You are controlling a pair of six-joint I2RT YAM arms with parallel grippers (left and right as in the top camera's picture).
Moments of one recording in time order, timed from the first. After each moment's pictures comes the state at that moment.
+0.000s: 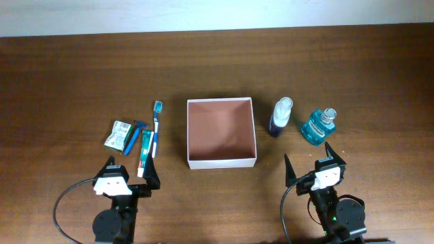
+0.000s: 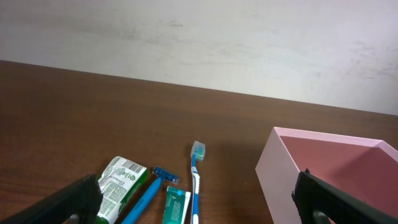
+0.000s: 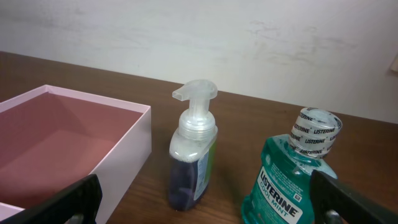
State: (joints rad) left arm -0.10 0.01 0.01 -0.08 -0.08 -0.18; right arm 0.20 0.01 0.01 -0.07 0.00 -0.11
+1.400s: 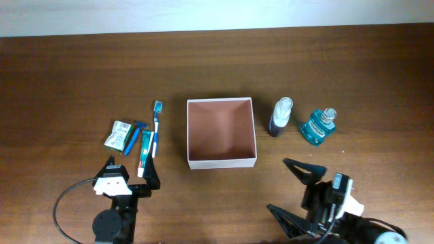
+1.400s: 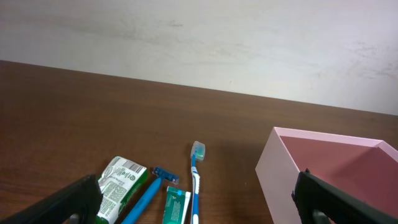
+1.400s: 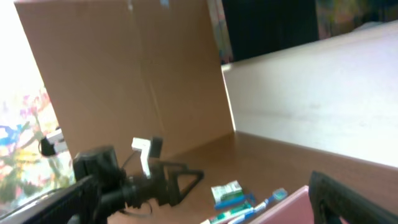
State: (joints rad) left arm -0.10 0.01 0.01 -0.08 -0.08 -0.18; right arm 0.20 0.06 0.33 0.08 -0.80 0.48
